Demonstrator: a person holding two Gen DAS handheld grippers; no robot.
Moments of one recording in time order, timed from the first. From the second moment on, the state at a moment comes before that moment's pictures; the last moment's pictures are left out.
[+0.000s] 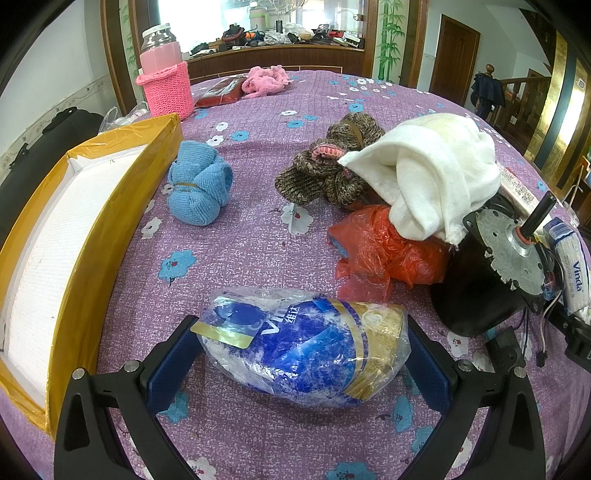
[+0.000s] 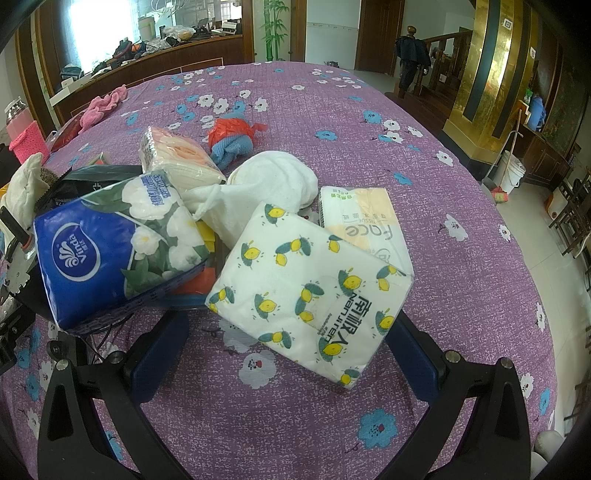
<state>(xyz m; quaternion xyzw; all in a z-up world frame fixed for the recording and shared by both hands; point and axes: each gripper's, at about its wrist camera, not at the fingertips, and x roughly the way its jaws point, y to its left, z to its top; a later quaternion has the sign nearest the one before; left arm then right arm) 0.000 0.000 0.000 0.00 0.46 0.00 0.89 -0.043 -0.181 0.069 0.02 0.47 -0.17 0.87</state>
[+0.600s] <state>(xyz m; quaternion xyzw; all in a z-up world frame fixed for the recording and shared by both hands) -0.001 0.003 0.000 0.00 0.46 0.00 0.89 -0.043 -0.181 0.069 0.02 0.47 -0.17 0.87</state>
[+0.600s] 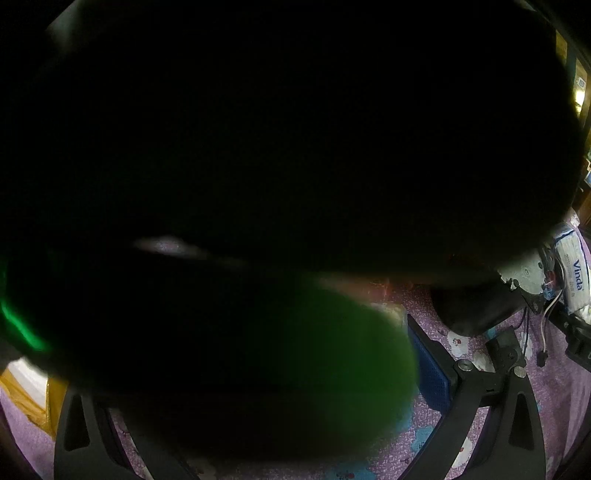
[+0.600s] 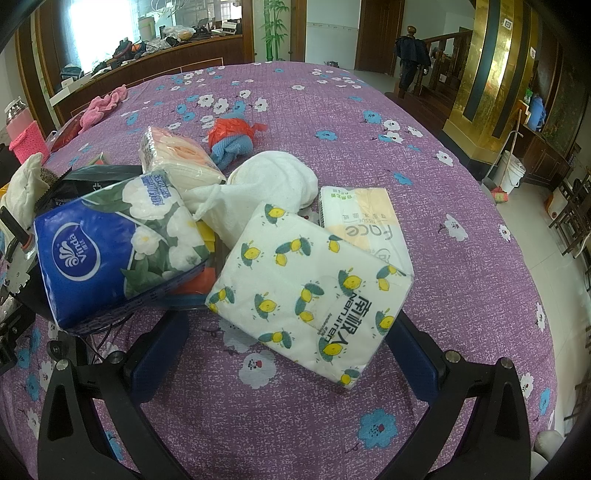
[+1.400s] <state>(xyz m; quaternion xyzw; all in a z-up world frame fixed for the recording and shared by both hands) 0.000 0.006 -0.001 0.00 0.46 0.00 0.89 -0.043 -0.180 0.069 0.02 0.47 -0.17 0.87</state>
